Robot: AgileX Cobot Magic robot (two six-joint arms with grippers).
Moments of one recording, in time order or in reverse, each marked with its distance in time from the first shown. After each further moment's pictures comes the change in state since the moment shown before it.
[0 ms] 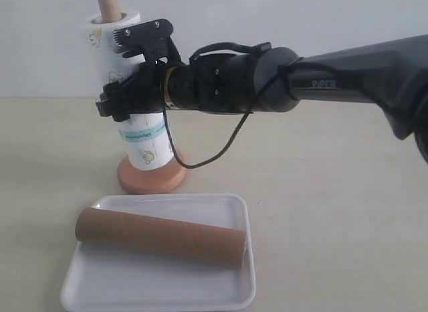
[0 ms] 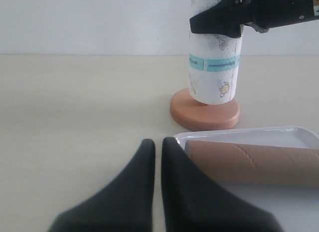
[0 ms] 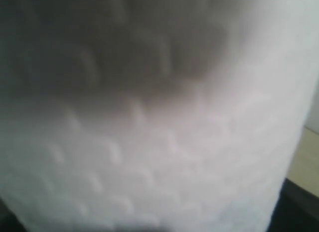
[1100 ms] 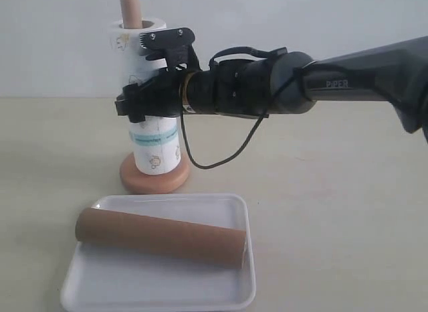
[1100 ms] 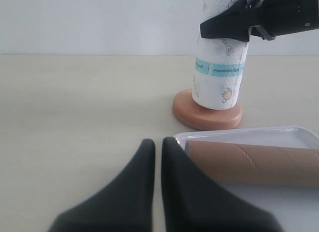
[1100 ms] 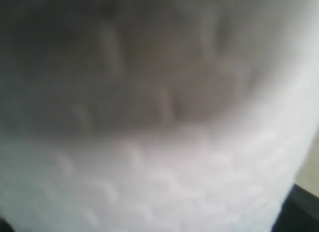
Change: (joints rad) left arm 0.000 0.000 0.000 0.000 0.000 0.000; right arm -0.051 0.000 0.057 0.080 -0.063 -0.002
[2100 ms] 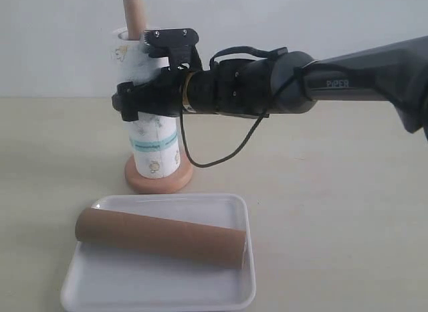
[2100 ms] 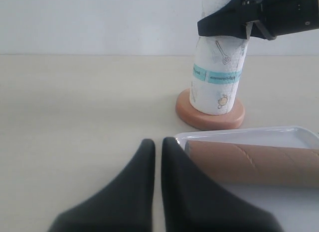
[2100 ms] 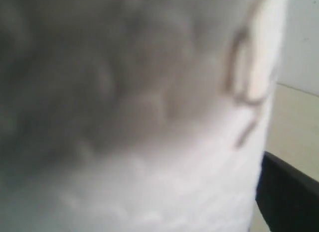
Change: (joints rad) left arm 0.000 0.000 0.000 0.000 0.000 0.000; right arm 0.000 0.000 0.002 0.004 0.010 0.066
